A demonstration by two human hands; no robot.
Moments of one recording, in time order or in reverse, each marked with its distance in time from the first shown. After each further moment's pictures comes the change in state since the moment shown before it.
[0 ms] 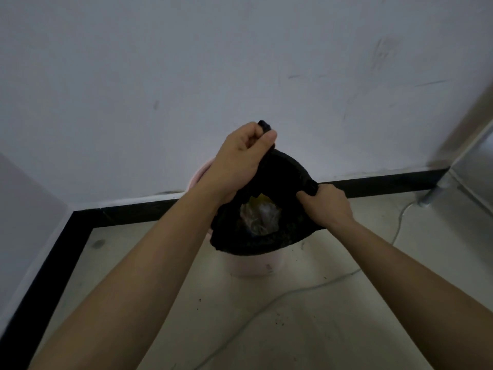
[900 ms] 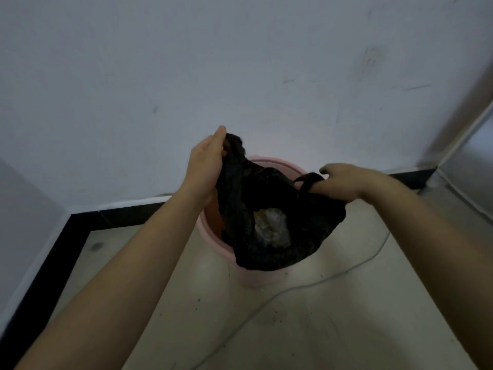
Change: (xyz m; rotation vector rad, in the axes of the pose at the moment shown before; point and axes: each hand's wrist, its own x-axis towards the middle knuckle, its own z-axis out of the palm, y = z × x) left_hand -0.002 -0.012 -0.030 -0.201 0.302 -0.279; right_hand -0.018 -0.039 -0.094 -0.349 -0.385 -0.066
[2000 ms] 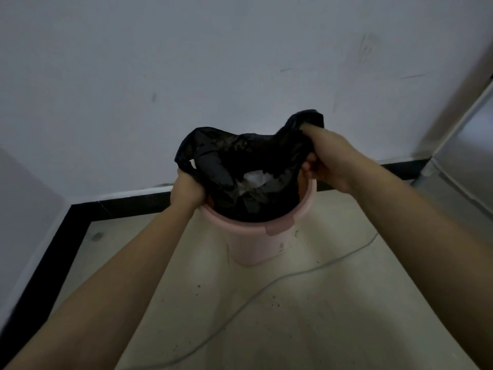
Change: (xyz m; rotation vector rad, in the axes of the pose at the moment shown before) left_hand 0.019 -0.090 -0.057 0.630 0.128 -0.098; right_hand -0.021 -0.037 0.012 1.120 0.080 -0.146
